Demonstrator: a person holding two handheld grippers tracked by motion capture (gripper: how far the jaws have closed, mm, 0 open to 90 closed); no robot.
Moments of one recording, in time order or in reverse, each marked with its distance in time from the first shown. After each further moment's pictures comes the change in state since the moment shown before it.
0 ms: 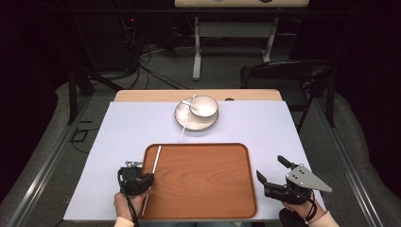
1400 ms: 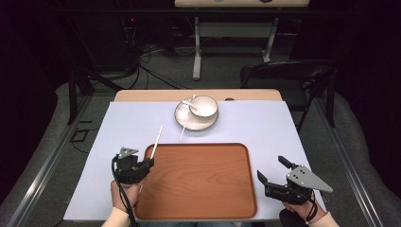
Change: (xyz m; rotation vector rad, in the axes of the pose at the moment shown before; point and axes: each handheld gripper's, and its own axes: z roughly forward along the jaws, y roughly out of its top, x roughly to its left) left arm -0.003 0.029 -0.031 -0.144 -0.113 0.060; right arm -0.001 0.000 -0.001 0.006 -0.005 0.013
